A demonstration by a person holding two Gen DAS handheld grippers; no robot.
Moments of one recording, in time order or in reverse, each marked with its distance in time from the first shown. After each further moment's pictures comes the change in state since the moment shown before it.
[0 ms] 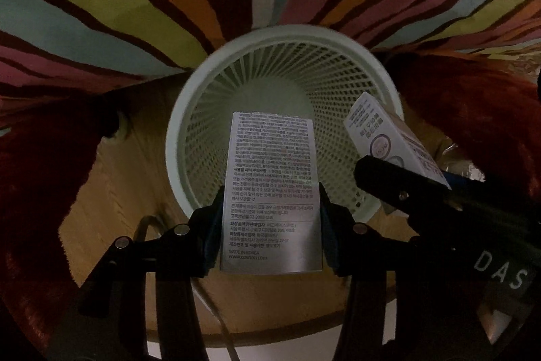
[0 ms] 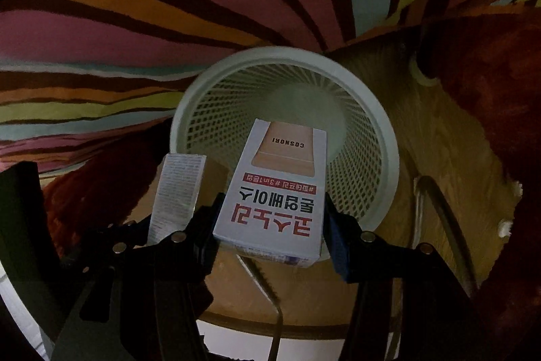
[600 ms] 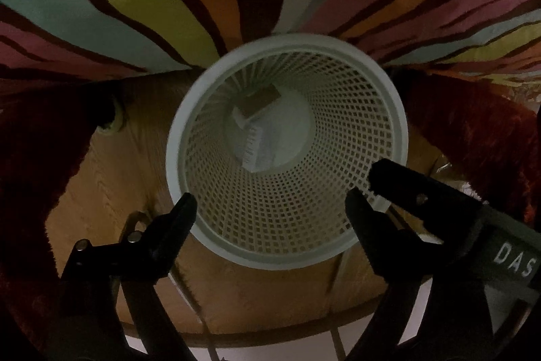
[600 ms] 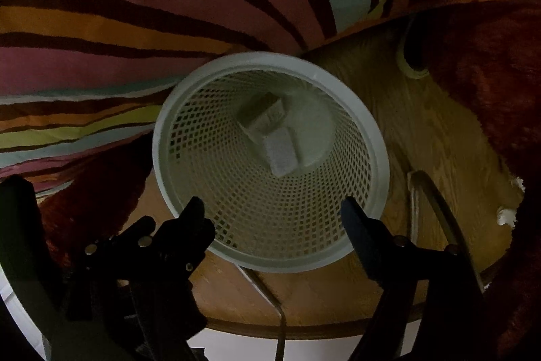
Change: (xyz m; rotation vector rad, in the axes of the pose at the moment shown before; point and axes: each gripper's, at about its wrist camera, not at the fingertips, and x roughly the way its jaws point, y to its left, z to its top) left arm -0.008 0.017 0.002 -0.084 -0.037 -0.041; right arm -0.021 0.009 0.020 0.060 -0.039 -0.019
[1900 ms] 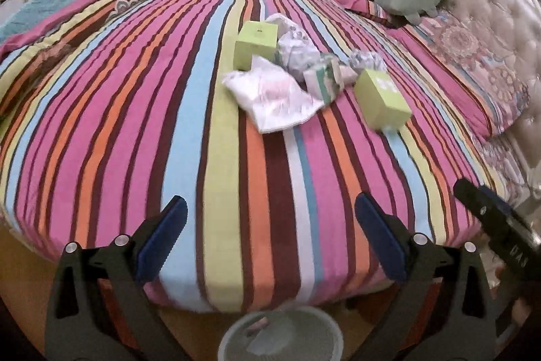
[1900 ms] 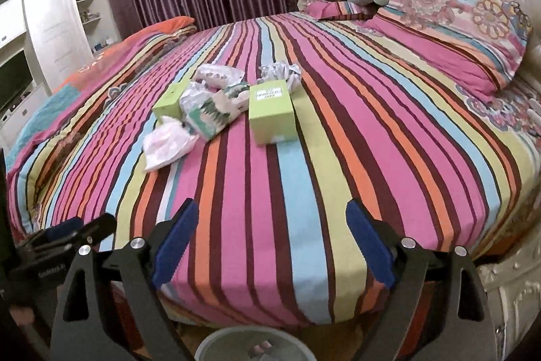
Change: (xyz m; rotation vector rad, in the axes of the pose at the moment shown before) left arm -0.277 0.001 0.039 -0.010 -0.909 -0.032; right arm -0.208 0.031 -0.029 -0.400 -1.035 0.021
